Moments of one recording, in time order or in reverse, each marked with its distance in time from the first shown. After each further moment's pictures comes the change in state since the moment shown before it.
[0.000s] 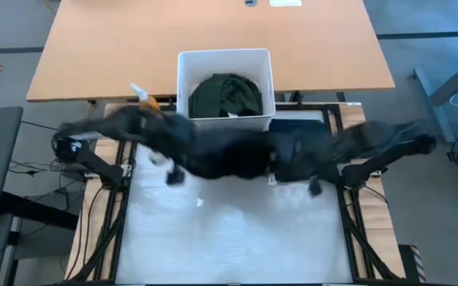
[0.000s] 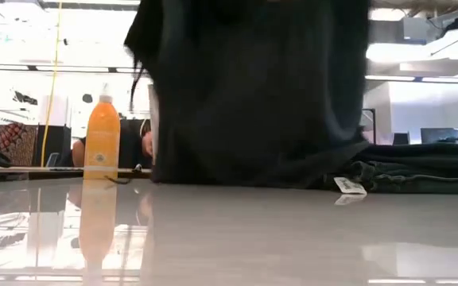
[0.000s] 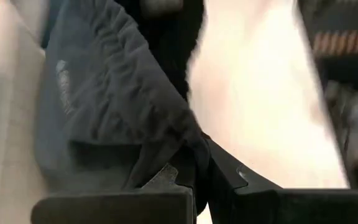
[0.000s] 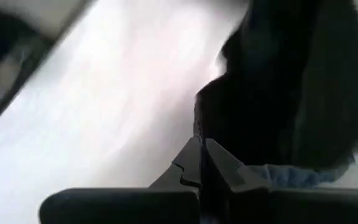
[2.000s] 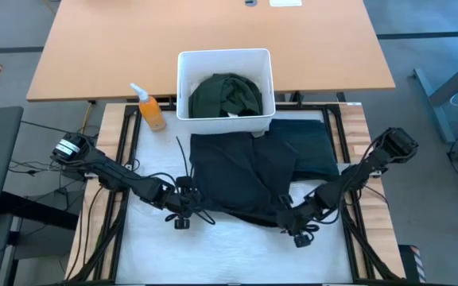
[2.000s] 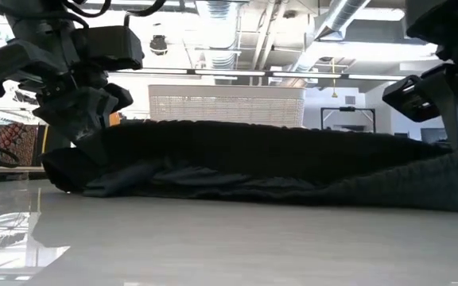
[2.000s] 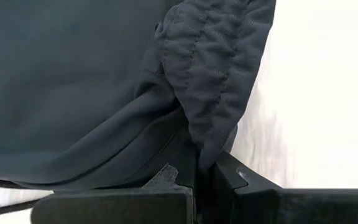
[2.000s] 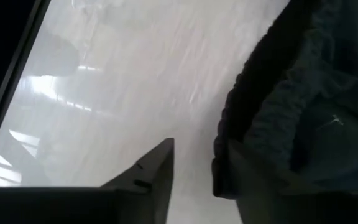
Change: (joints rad) left arm -0.302 -0.004 -1.008 0.834 -0.299 -0.323; right arm 0.271 0.235 -0.667 0.685 -0.127 0.483
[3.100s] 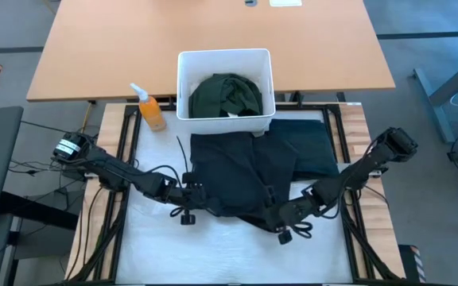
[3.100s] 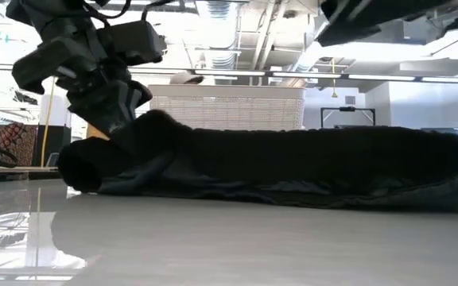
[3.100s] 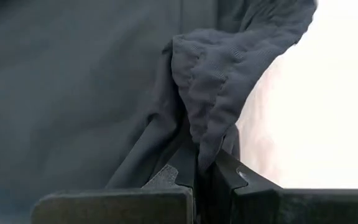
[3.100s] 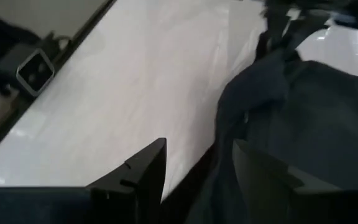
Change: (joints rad) left arm 0.067 0.001 0.000 0.139 0.010 0.095; right arm -0.060 0.003 0.195 0.122 0.265 -0.279
